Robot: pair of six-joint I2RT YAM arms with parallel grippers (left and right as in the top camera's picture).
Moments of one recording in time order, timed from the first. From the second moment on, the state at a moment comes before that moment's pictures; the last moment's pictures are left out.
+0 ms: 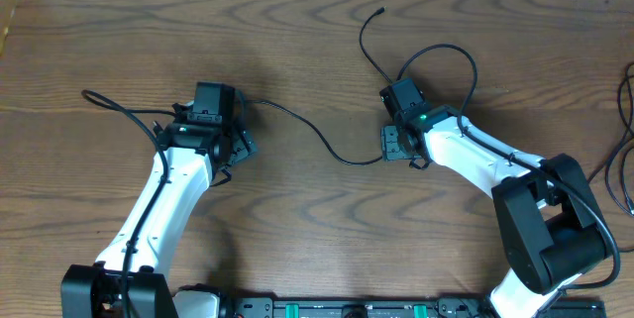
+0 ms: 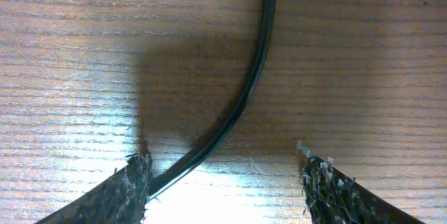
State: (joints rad) left arm -0.12 1.43 0.92 -0.78 -0.21 -0.61; right arm 0.46 1.84 1.05 -0.53 0.15 0.40
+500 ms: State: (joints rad) left arm -0.12 1.43 0.92 -0.78 -0.21 -0.61; right arm 0.46 1.84 1.05 -0.54 0.13 0.40
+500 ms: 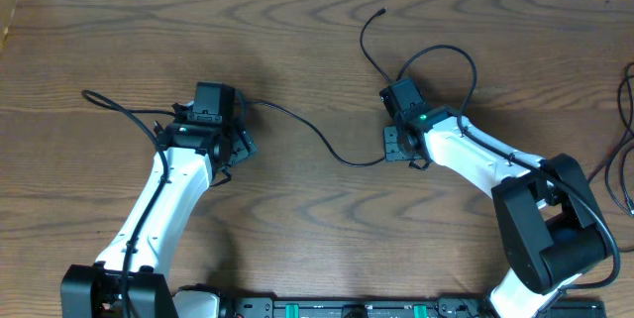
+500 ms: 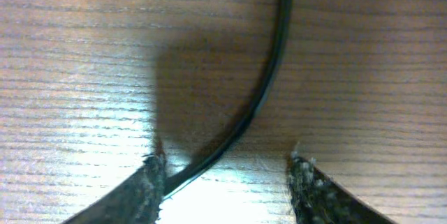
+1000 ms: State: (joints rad) left arm -0.12 1.43 0.92 -0.78 -0.21 -0.61; right arm 0.46 1.84 1.05 -0.56 0.13 0.39
